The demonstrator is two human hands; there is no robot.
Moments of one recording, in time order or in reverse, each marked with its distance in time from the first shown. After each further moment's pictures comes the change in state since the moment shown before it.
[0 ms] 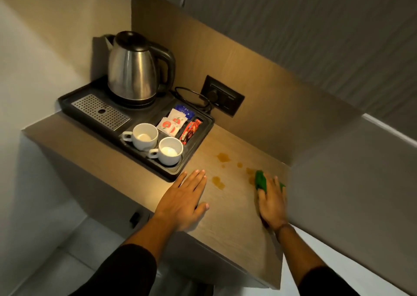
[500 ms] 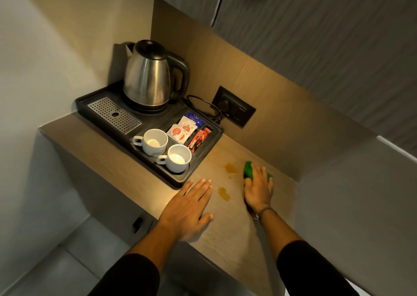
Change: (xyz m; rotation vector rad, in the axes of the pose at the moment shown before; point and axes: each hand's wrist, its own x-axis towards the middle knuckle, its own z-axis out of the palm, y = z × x) left_hand 0.000 0.001 0.001 -0.005 0.017 -0.006; right_hand 0.063 -0.069 0.025 -0.035 -0.034 -0.059
